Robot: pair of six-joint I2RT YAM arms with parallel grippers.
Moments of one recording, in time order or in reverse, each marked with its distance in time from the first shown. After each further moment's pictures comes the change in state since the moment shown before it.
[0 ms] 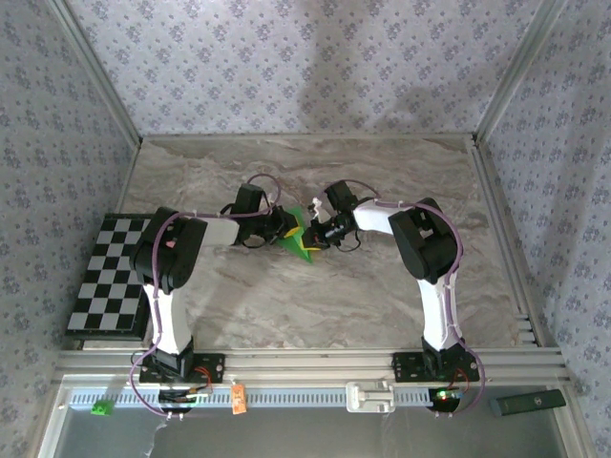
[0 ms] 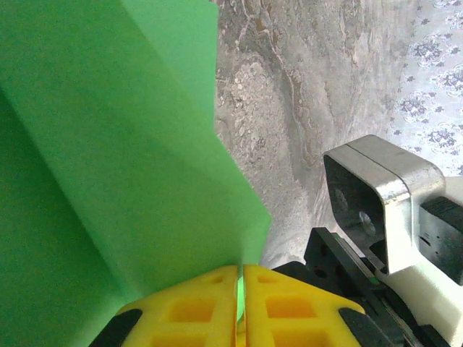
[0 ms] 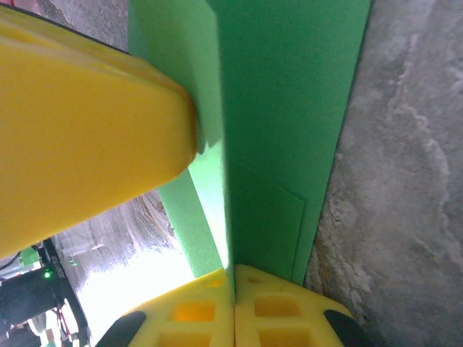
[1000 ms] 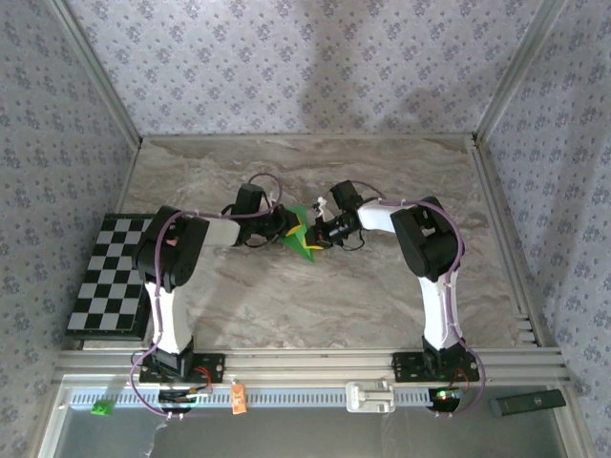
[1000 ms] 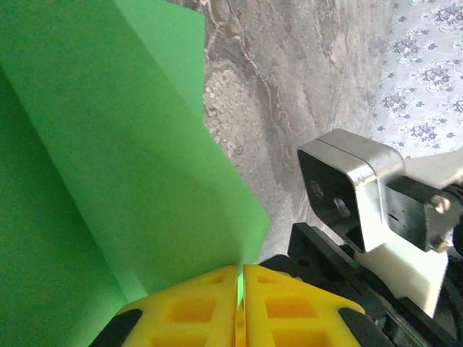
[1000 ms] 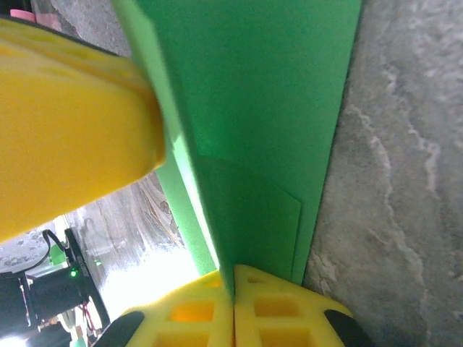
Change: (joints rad) left arm -0.002 0.029 0.000 0.078 0.027 -0.010; right arm -0.033 0.010 -0.016 0.029 -0.064 0.032
